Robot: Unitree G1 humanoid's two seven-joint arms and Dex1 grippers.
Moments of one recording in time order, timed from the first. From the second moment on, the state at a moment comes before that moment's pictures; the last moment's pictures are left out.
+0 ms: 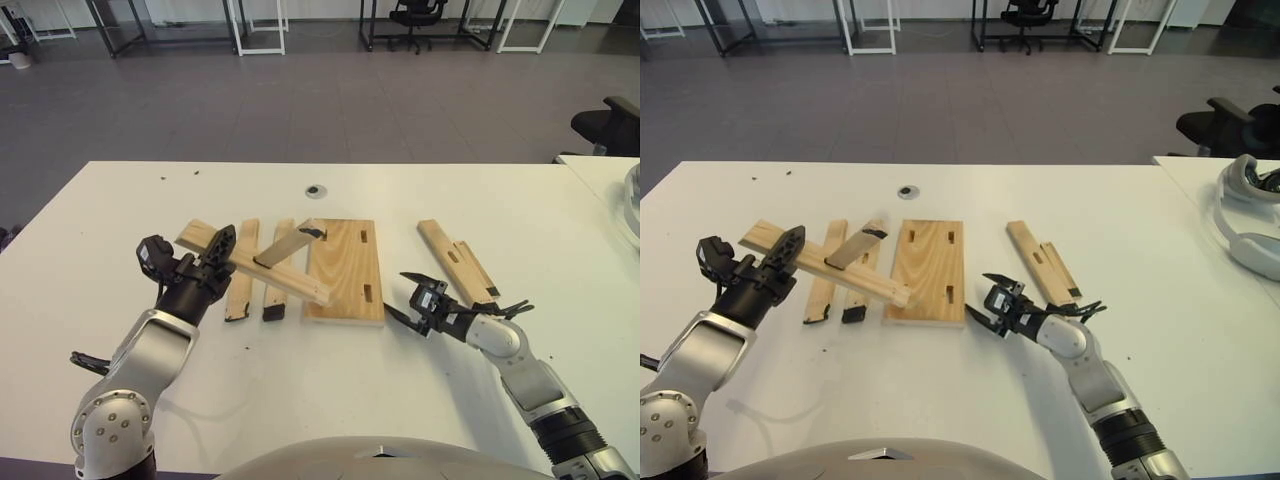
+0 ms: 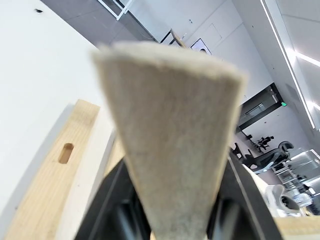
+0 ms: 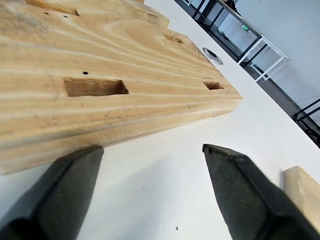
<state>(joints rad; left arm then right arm) 0.17 0.26 0.29 -0.71 -1.33 0.63 0.36 0.03 -0.51 0.25 0.02 -0.11 -0.09 0.58</state>
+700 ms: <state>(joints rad) -0.11 0.46 0.05 -0.76 -1.01 0.81 0.37 0.06 -0.47 0.28 -0.01 -0.08 -0.13 0.60</state>
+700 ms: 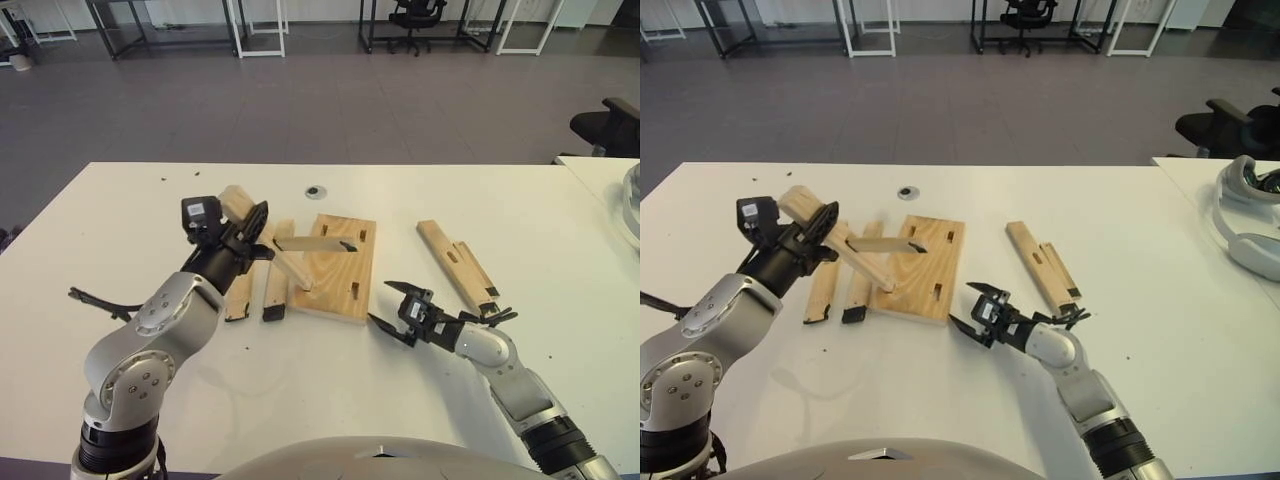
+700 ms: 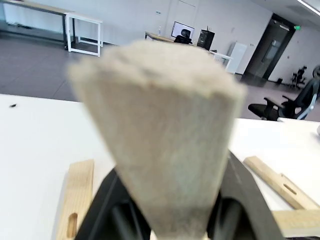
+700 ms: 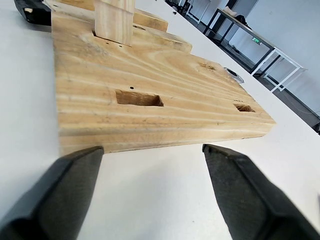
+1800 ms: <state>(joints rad) -0.24 0.53 0.12 -0.69 -1.28 0.95 0.60 -0.01 -0.42 0.25 0.11 -0.11 -0.21 0.54</state>
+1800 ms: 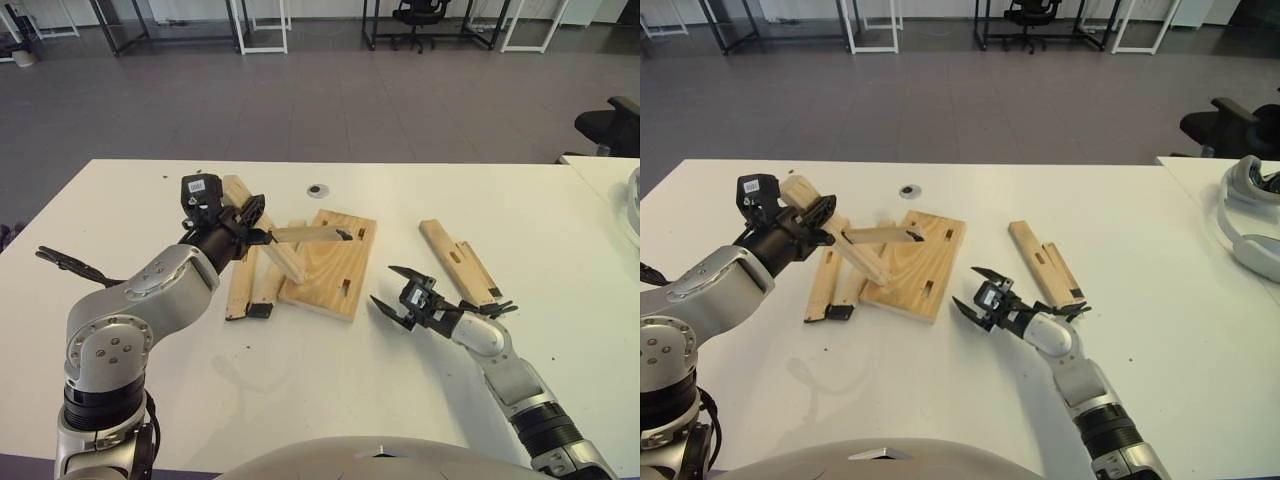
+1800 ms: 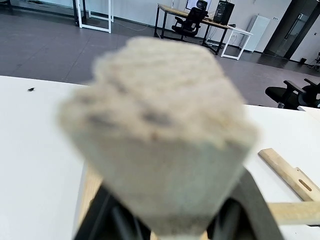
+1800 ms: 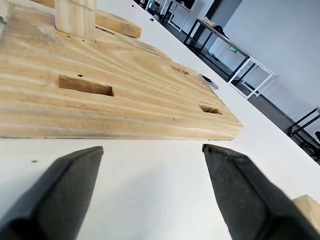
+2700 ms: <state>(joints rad) -0.34 0.59 -0.09 -0.72 -0.95 0.99 0.30 -0.05 -0.37 0.25 0.20 -0.15 -0.24 0.49</state>
